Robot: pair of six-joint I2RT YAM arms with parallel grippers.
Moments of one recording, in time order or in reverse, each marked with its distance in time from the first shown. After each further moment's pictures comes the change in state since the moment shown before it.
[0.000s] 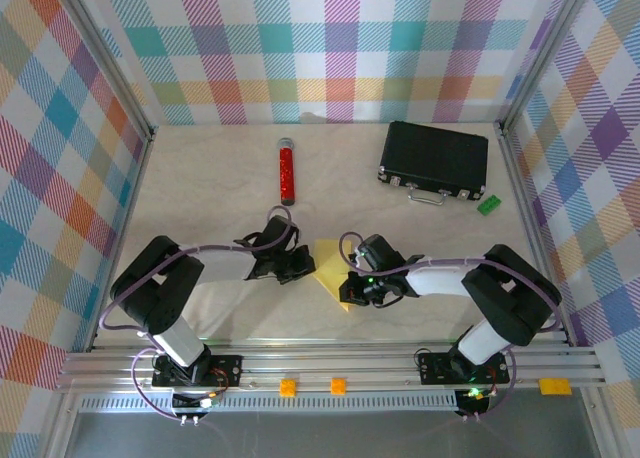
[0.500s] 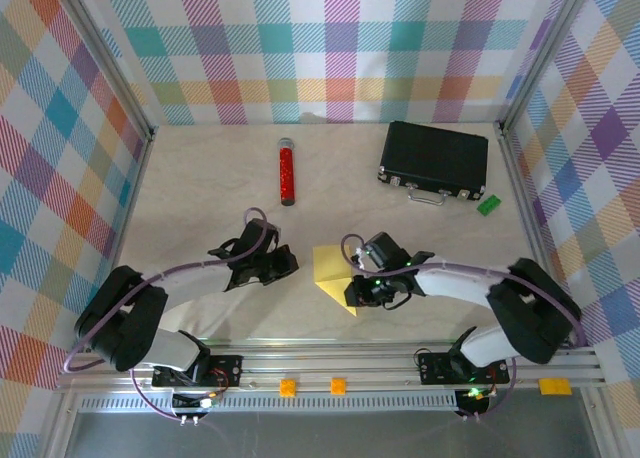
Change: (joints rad) left arm 0.041 -0.247 -0.128 -0.037 -0.051 0.008; right arm -0.017 -0.168 0.034 -0.235 0.029 -0.197
